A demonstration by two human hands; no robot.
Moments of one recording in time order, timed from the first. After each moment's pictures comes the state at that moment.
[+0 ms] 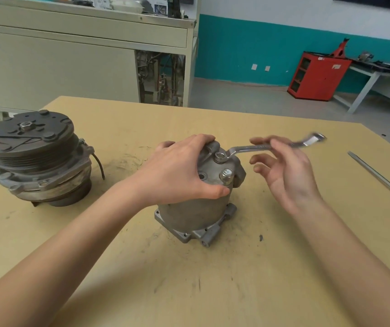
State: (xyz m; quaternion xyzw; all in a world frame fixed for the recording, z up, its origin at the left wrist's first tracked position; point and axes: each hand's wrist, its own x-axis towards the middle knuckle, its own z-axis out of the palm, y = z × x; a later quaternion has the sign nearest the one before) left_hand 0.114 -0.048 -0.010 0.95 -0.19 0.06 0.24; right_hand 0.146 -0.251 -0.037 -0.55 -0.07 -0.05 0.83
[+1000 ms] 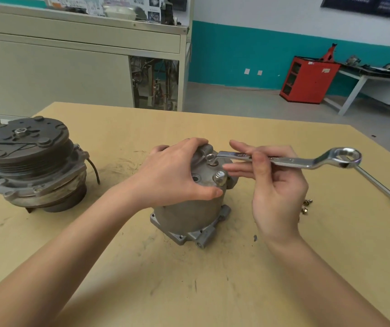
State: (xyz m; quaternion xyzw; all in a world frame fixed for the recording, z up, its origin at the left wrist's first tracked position) left_hand 0.113 -0.049 -0.011 0.95 -0.20 0.06 0.24; right_hand 0.095 -0.211 -0.040 -0.62 -0.27 -0.34 0.66
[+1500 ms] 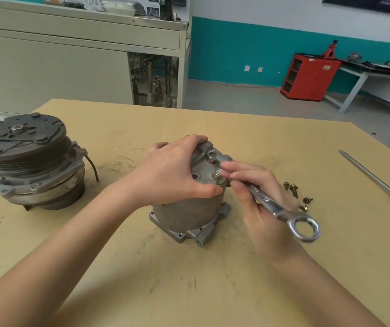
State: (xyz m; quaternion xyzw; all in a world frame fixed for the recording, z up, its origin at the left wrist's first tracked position) left_hand 0.112 -0.049 -0.010 0.95 -0.19 0.06 0.25; right_hand 0.091 -0.218 -0.066 -0.69 -0.34 -0.40 0.50
